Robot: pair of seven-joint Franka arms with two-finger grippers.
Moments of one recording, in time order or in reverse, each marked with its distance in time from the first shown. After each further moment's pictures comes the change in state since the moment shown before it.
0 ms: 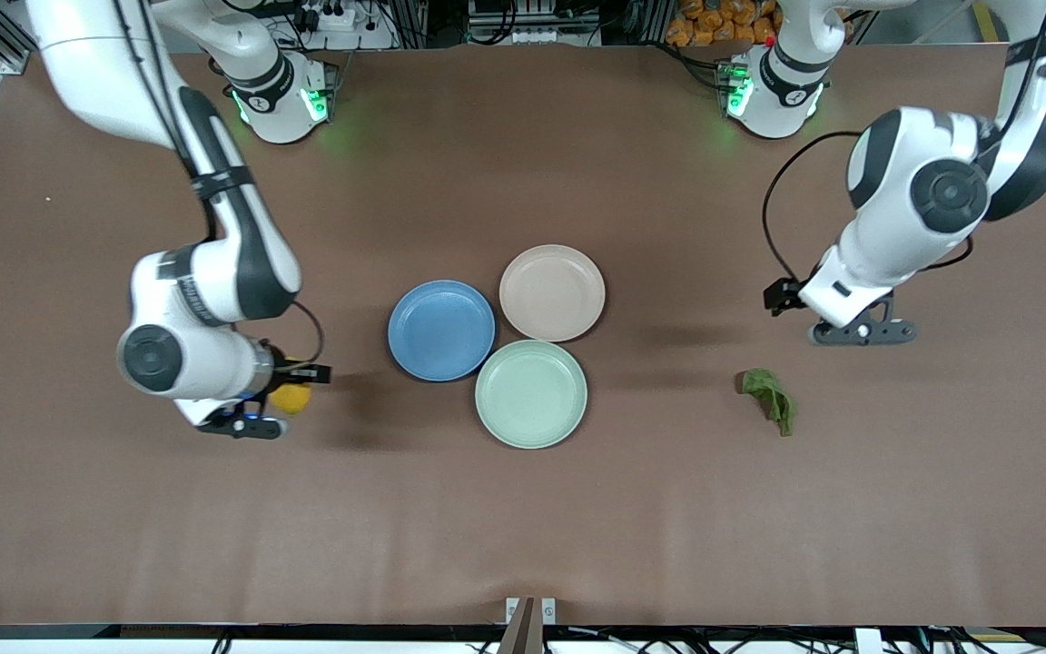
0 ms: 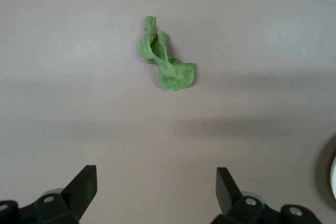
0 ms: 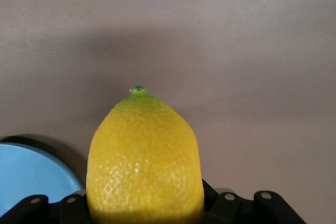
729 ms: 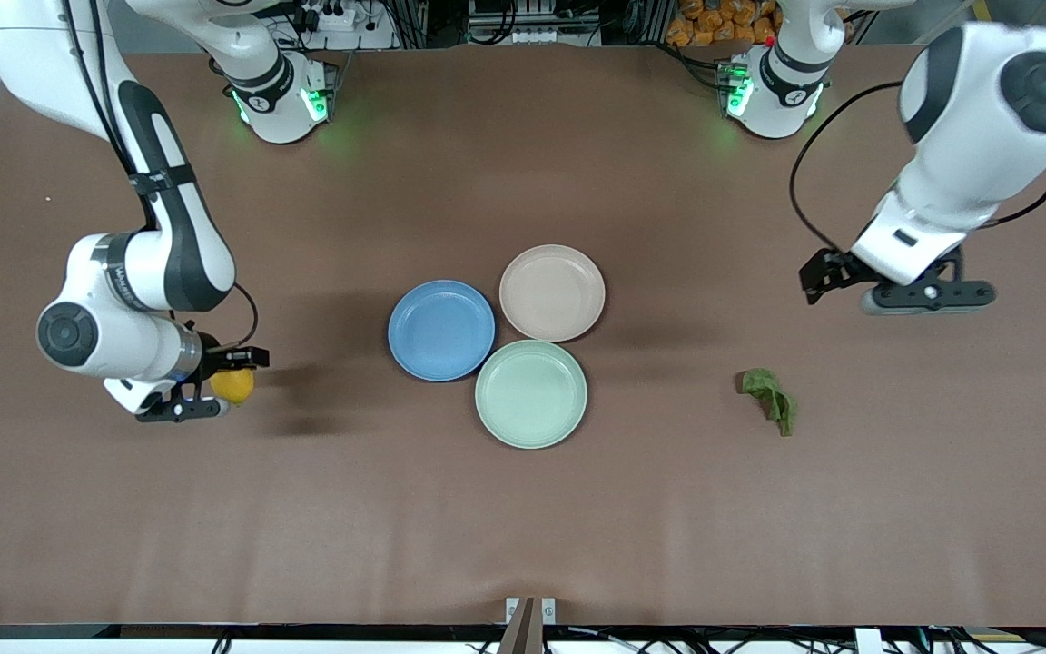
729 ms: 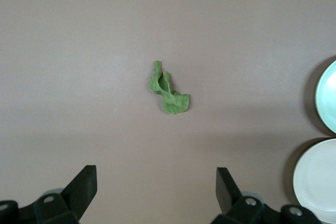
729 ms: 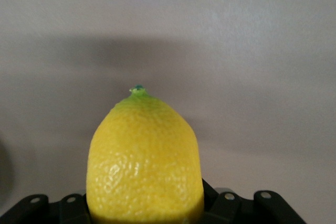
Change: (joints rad) left arm 0.000 -0.085 0.004 0.203 -0.002 -0.168 0.001; right arm -0.079 -0.129 -0.044 -0.312 -0.022 0.233 -0.298
